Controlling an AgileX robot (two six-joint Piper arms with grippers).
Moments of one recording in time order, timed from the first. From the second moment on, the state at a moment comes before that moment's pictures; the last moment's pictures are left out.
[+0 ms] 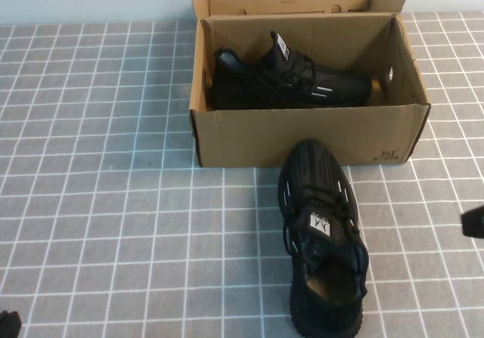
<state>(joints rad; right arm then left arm) 0.13 1.01 -0.78 0.58 0.93 -0.24 -0.10 -0.01 0.03 -0.11 0.39 0.13</state>
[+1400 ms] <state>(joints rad) 0.70 1.71 -1.34 0.05 0.97 -0.51 -0.10 -0.01 0.03 -0.11 0.39 0.13</state>
